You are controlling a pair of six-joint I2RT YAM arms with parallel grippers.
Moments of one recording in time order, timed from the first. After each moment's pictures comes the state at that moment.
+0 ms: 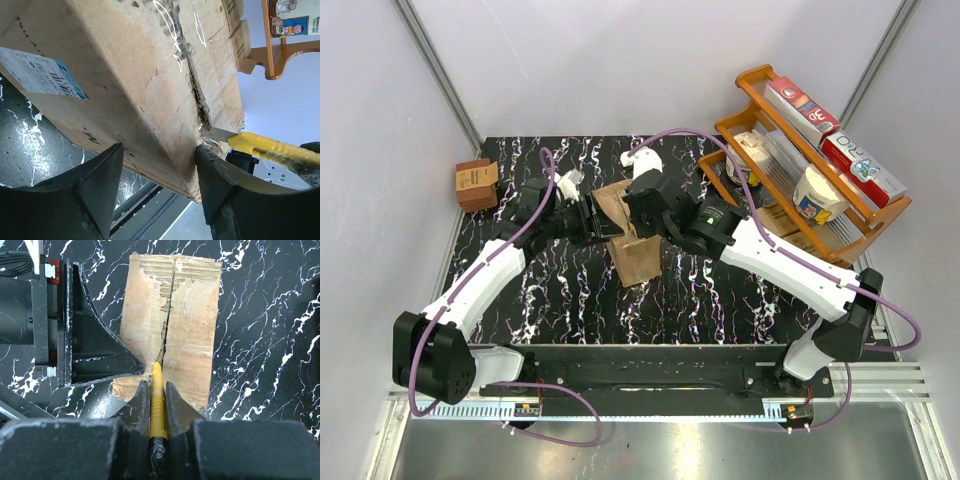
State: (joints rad) left arm -0.31 1.25 0.95 -0.34 0.57 -0.68; right arm 1.01 1.59 1.68 -0.70 0.37 0.34
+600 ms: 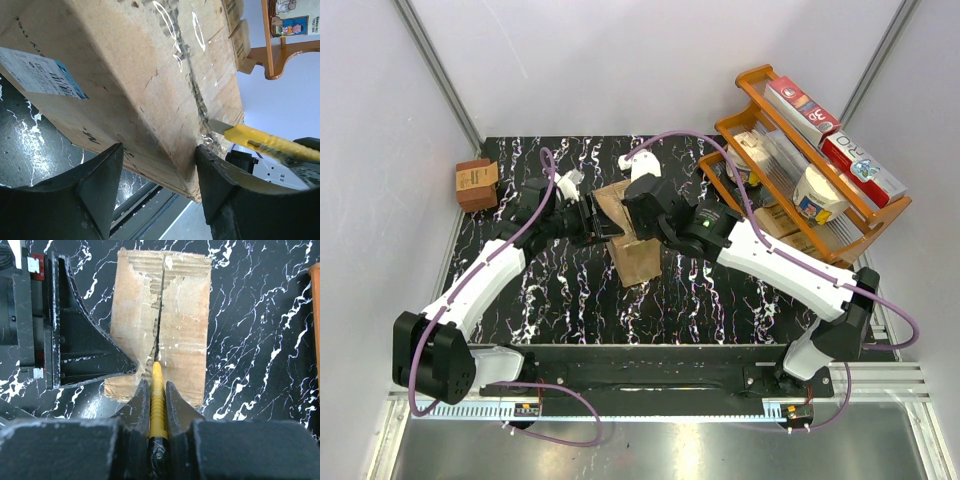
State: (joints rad) left arm -0.31 1.25 0.95 -0.34 0.58 -0.68; right arm 1.03 1.59 1.69 -0.72 0.45 0.33
